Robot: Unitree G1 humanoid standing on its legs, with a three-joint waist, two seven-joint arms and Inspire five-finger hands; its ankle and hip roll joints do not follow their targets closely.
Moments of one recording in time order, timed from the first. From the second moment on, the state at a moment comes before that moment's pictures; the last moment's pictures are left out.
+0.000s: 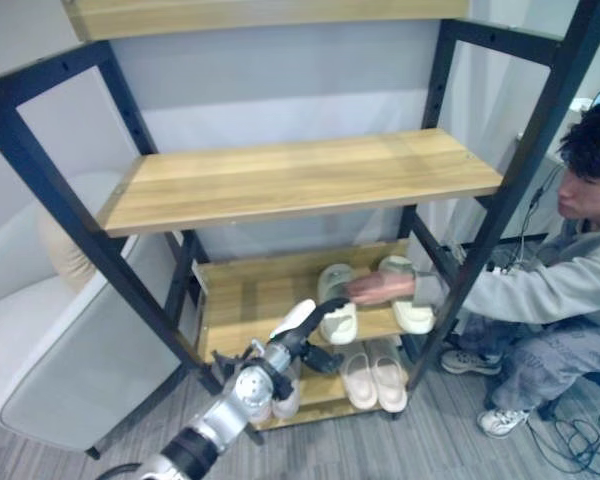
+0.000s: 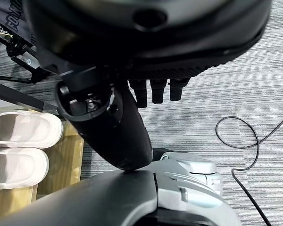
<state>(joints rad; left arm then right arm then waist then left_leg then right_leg) -0.21 0.39 -0.57 0.29 0.18 -0.09 0.03 0.04 -0.18 0.26 1.31 0.12 -0.02 -0.20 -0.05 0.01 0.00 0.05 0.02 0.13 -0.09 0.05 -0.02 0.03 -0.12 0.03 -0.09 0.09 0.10</state>
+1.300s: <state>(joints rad) -0.34 0.34 -0.70 0.30 0.12 -0.09 0.04 0.04 -0.18 0.26 1.31 0.12 -0.02 -0.20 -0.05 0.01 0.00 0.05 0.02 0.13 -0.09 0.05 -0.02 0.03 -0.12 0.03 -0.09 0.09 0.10</state>
